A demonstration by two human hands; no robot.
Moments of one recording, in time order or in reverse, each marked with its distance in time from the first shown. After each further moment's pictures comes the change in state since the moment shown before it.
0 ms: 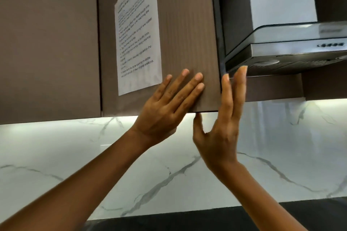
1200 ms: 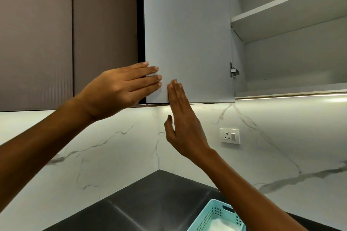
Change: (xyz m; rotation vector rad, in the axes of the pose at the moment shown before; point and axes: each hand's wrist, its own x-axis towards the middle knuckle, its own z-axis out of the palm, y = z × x) left_hand -0.043 -0.172 -0.329 0.389 -0.857 0.402; right_hand -0.041 -0.263 0.148 0.697 -0.353 0.102
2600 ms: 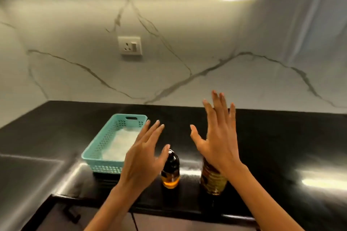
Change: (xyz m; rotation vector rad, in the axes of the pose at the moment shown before) left_hand 0.090 0.440 0.077 -1.495 -0.243 -0.923; right_hand -0.281 0.107 -0.221 -0.829 -0.440 0.527
